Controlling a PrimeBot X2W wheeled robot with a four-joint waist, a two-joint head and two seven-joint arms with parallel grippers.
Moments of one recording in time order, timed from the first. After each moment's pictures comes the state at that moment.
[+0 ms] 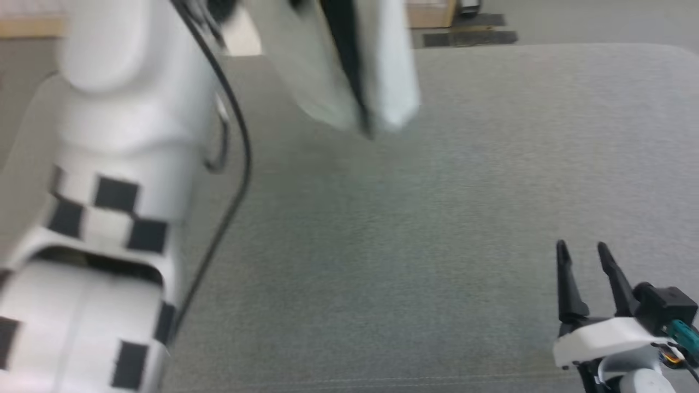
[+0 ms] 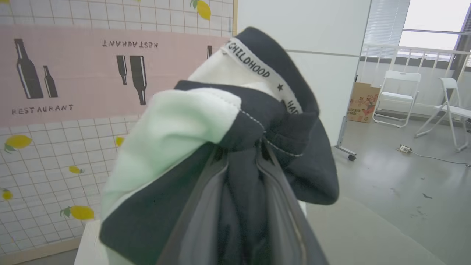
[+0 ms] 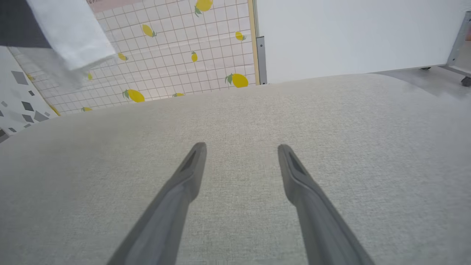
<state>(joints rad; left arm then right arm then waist) -1.33 0.09 -0.31 0.64 -0.54 -0.12 0.23 -0.05 -0.05 -0.10 0.24 0.18 0.13 -0.26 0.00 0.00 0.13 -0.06</state>
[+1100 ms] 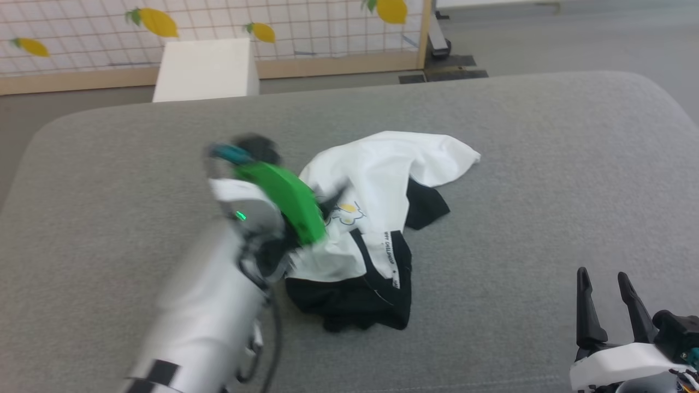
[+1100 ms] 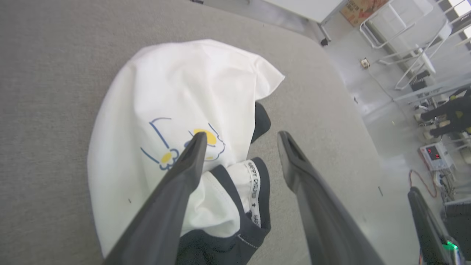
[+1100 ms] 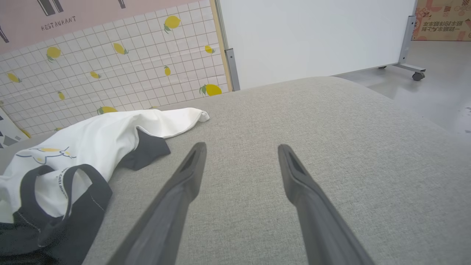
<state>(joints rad) -0.67 0.09 -0.45 0.65 -0.90 -0.06 0.38 0.03 -0.05 -0.17 0.23 0.19 0.13 -0.26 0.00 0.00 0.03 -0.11</state>
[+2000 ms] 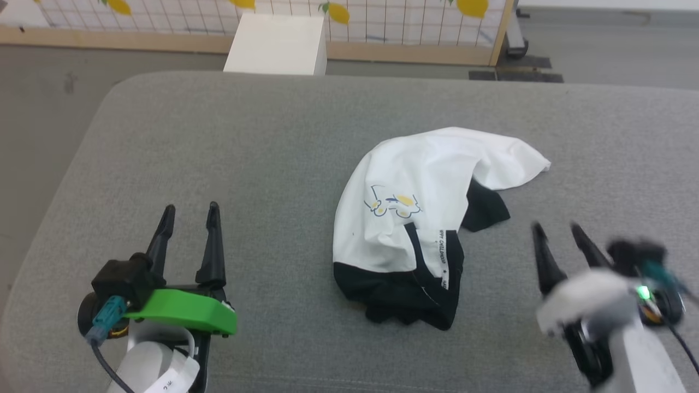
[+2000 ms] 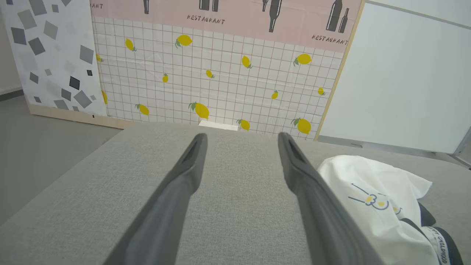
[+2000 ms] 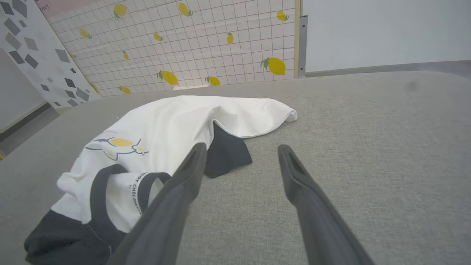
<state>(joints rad) -0.14 0.23 -0.17 0.09 -0.41 0.03 -0.26 -0.15 -0.05 -0.09 0.28 0.20 0.13 -0.03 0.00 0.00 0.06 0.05</state>
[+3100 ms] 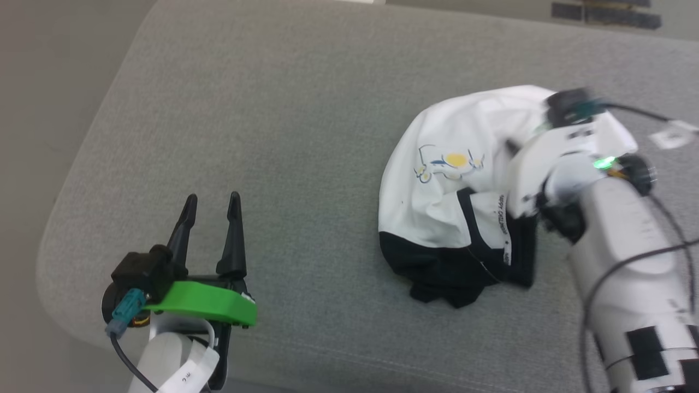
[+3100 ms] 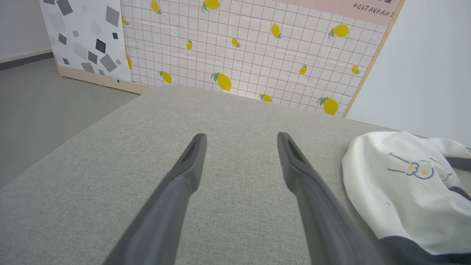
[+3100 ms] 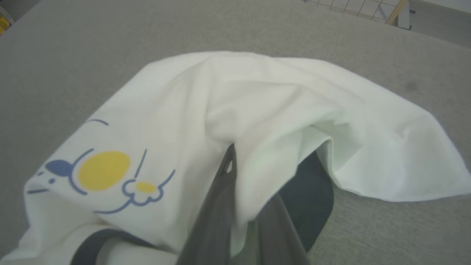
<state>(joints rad) -0.16 0.06 -0.05 0.12 -0.28 -0.10 -0.26 -0.74 -0.06 -0.02 0.75 0.07 0.13 0.37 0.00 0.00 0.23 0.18</state>
